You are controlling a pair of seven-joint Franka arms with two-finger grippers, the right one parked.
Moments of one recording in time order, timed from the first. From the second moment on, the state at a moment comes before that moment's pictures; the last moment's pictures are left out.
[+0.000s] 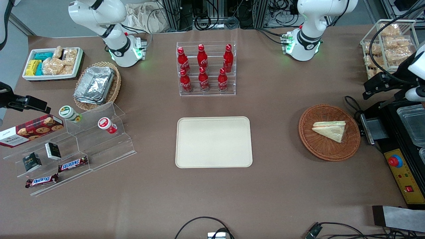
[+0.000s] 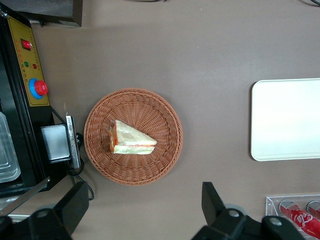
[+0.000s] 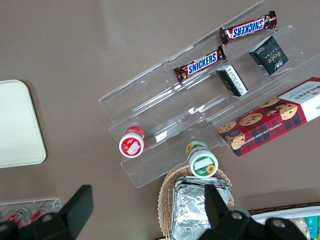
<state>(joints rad) -0.01 -0.02 -0.02 -1.55 -0.03 1.58 0.00</state>
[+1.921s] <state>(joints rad) 0.08 -0.09 0.03 -2.06 -0.03 1.97 -0.69</state>
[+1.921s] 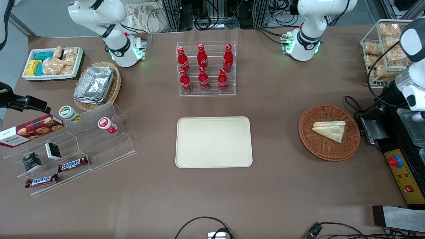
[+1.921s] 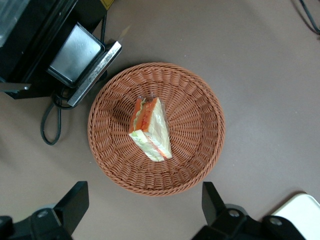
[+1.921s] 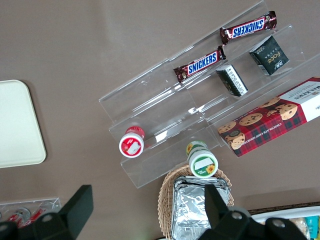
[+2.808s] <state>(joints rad) 0.08 -0.06 0.05 -2.40 -0.11 2.43 -0.72</state>
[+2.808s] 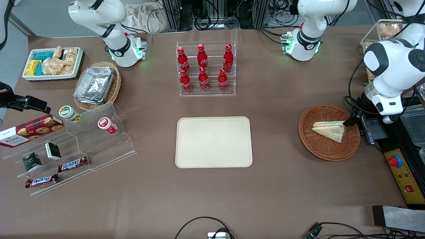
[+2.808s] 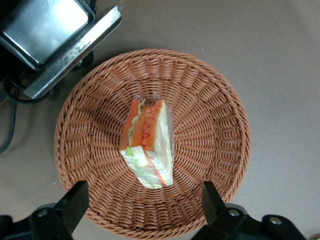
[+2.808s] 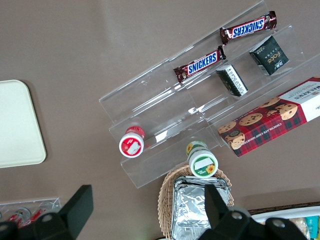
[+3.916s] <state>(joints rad) 0.08 0.10 0.05 -2.41 -0.26 2.61 -0.72</state>
